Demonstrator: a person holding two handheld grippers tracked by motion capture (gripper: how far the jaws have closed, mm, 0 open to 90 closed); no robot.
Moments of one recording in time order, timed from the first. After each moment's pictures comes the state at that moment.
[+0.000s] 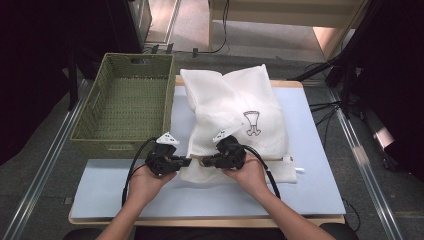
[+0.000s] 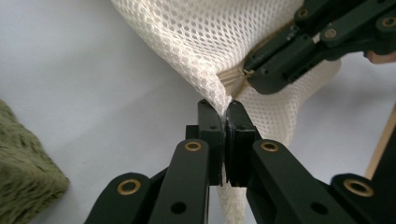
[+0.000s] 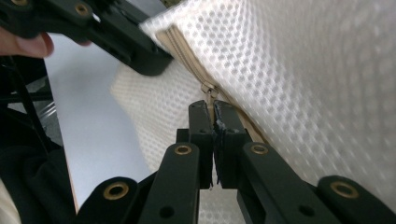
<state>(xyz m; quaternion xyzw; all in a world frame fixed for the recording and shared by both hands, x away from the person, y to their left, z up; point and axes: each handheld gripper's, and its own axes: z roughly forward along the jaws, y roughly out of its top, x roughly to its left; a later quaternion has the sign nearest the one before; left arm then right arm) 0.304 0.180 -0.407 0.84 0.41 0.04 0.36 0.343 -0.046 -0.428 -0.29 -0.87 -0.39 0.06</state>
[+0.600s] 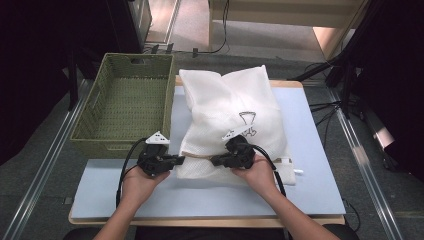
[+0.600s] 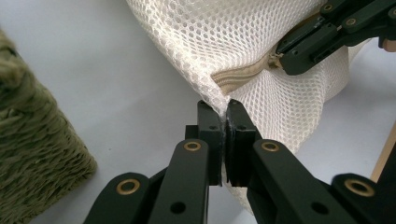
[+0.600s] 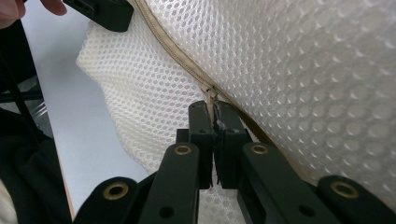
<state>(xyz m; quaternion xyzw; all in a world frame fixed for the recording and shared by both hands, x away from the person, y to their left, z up) 0.299 0.199 -0.407 0.82 0.43 0.05 0.37 0.345 -0.069 -0.428 -0.31 -0.87 -0.38 0.06</state>
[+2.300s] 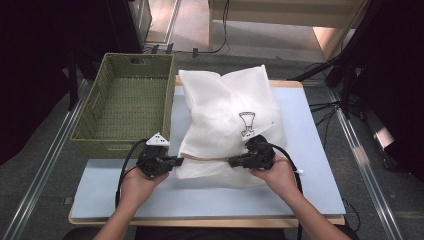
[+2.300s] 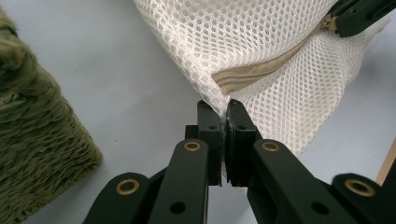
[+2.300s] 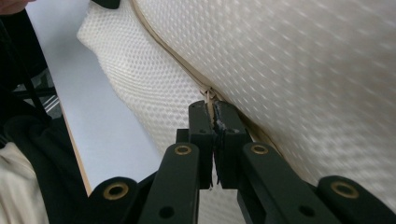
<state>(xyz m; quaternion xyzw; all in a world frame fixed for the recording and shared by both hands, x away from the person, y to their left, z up) 0.298 0.199 -0.408 0.83 0.42 0.06 0.36 0.340 -0.122 -0.418 -0.33 -0.87 -0.37 0.07</state>
